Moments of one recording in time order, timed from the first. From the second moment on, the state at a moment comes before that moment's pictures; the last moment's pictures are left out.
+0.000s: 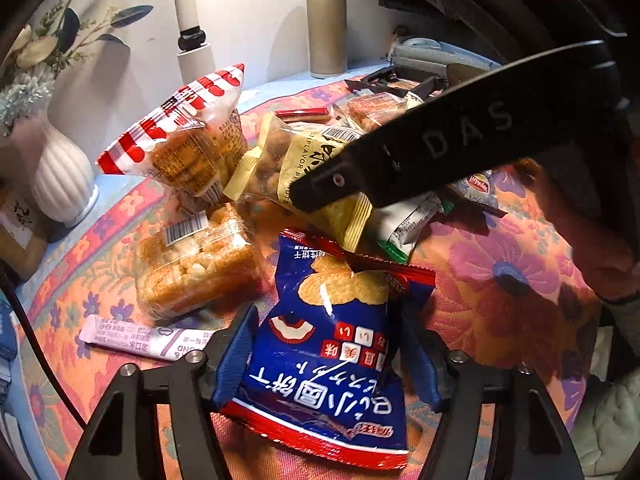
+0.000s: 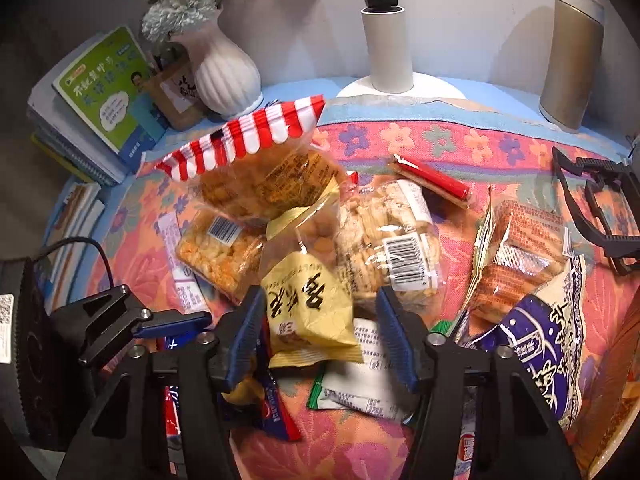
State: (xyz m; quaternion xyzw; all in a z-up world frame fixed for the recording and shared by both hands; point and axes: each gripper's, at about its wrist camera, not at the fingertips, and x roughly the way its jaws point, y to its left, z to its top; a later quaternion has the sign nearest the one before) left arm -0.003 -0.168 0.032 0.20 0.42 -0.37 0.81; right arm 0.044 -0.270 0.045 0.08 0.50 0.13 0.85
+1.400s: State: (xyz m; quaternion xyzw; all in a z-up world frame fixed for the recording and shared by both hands) left arm -0.054 -0.136 0.101 0.11 0.36 -0.36 0.85; right arm -0.101 -0.330 0.065 0.07 0.47 0.06 0.88
